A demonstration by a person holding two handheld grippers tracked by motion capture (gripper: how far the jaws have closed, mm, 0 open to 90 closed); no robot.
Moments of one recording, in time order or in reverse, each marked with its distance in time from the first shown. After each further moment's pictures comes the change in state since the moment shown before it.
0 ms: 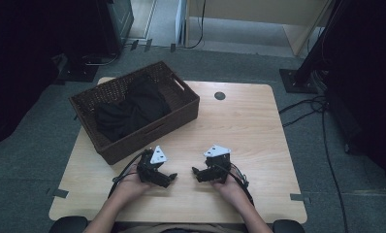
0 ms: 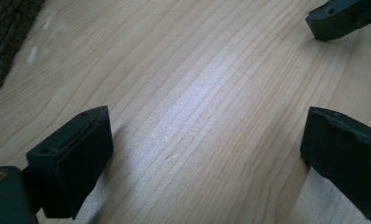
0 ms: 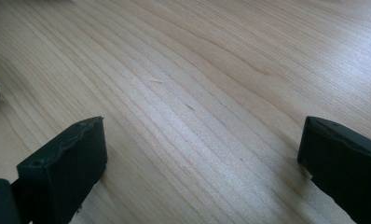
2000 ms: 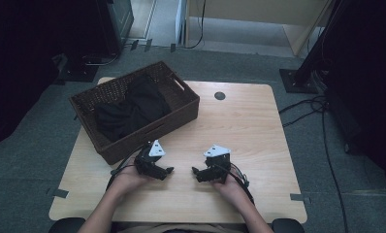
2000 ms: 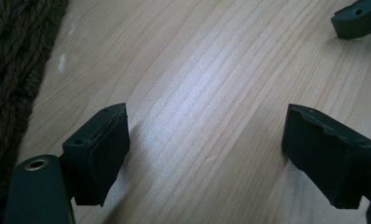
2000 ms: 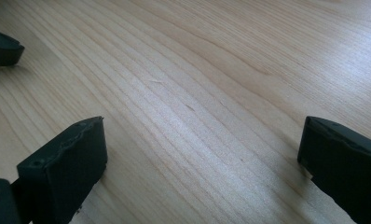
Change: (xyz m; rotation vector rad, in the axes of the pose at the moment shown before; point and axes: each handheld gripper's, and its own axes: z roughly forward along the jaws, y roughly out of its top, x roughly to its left) left arm 0.020 0.011 -0.006 0.057 -0.019 0.010; right arm 0.001 0.000 0.000 0.000 -0.001 0.003
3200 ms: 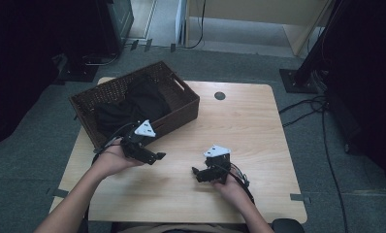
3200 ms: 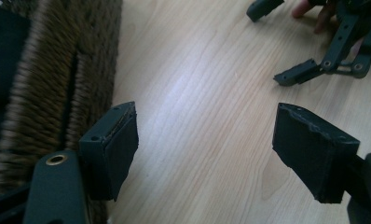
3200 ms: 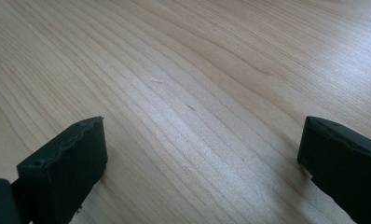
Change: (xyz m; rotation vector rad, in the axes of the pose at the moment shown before) left arm 0.026 0.054 -0.081 0.000 -0.062 0.045; right arm 0.000 0.000 0.000 -0.005 -0.001 -0.005
